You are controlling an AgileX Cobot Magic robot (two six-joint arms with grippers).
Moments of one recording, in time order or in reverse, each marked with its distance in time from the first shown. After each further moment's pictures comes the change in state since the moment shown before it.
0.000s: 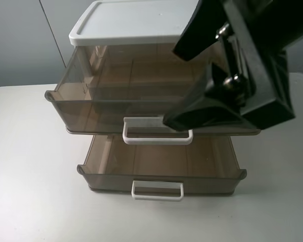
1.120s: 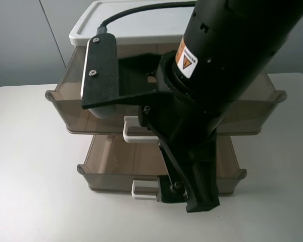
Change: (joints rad) left arm 0.000 0.000 0.000 0.000 0.000 0.000; right arm 0.192 0.265 -0.004 -0.210 0.076 0.052
